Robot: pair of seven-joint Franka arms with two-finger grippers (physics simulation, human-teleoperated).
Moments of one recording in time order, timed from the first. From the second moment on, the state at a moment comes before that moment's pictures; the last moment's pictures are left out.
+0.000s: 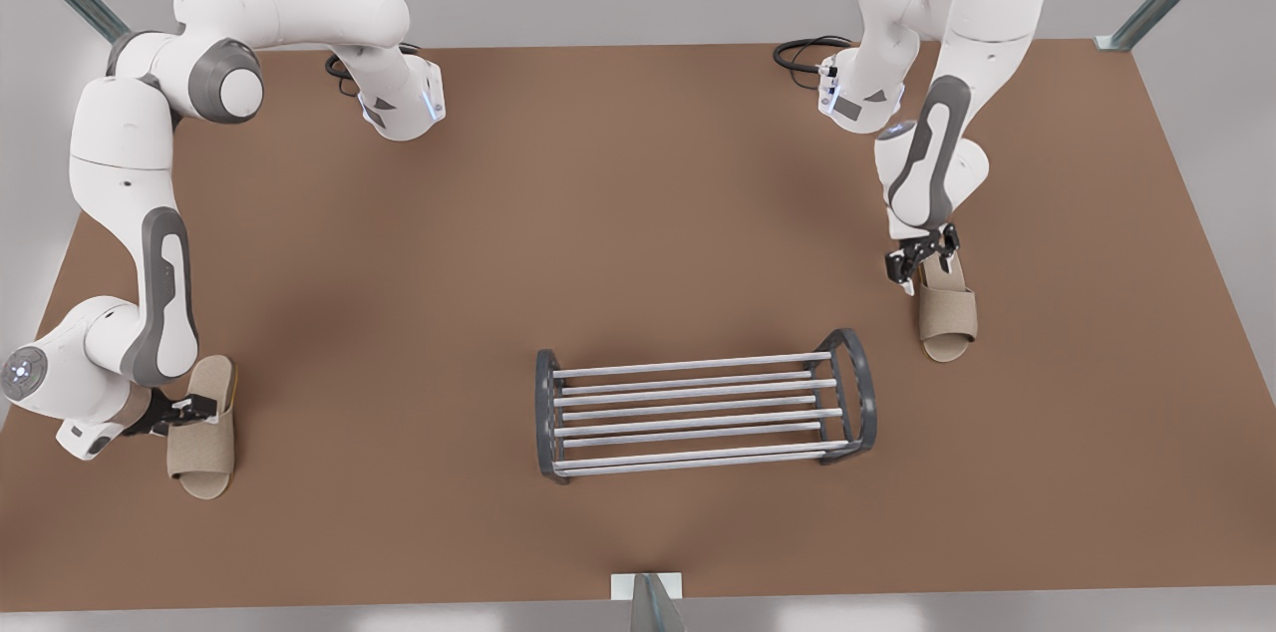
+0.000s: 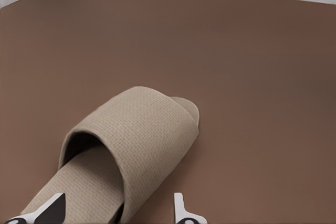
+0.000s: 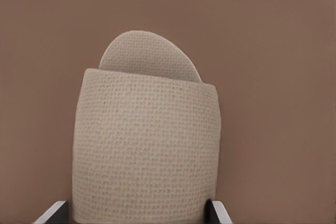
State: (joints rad) left arm -0.65 0.26 0.66 -2.58 2.38 2.77 -2.87; right arm -0.47 0.92 0.12 -1.26 -0.06 2.21 -0.60
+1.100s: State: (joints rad) left arm -0.65 0.43 0.65 -2.41 2.56 2.77 -2.90; right arm -0.52 0.88 0.13 -1.24 -0.05 2.12 -0.77
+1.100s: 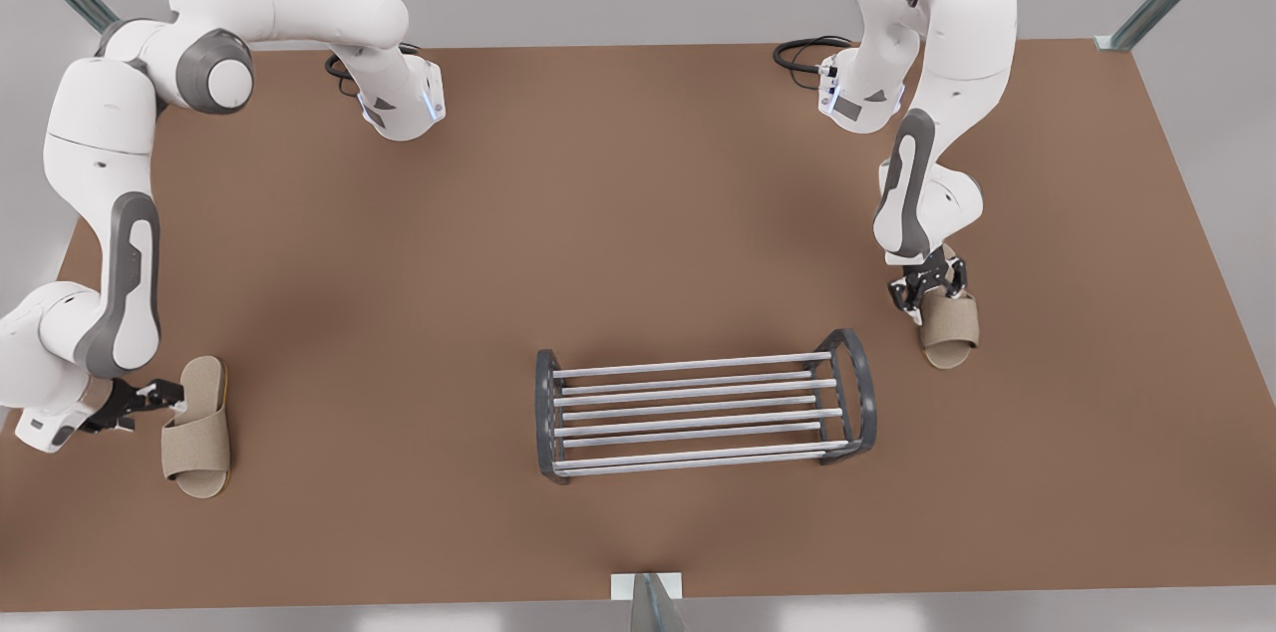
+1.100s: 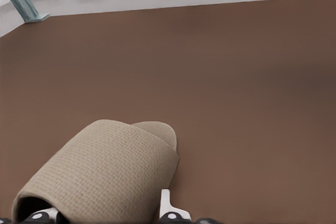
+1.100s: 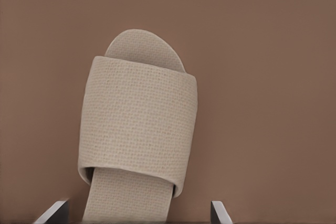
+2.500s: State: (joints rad) left arm -1.05 0.53 0.68 -1.70 2.03 2.99 -2.90; right arm -0.49 0.96 0.13 -1.24 -0.03 2.31 -0.76
